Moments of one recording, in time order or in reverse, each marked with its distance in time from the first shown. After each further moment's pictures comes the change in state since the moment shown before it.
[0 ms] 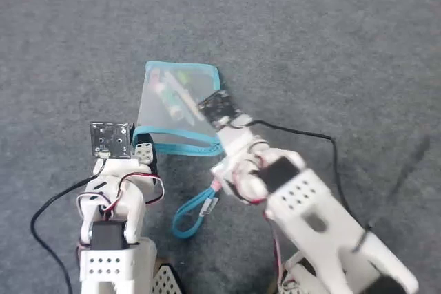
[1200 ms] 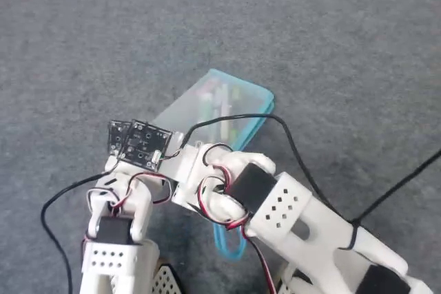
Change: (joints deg) left arm 5.5 5.5 3.0 -7.0 -2.3; right arm -18.5 4.0 -23.0 13.4 16.5
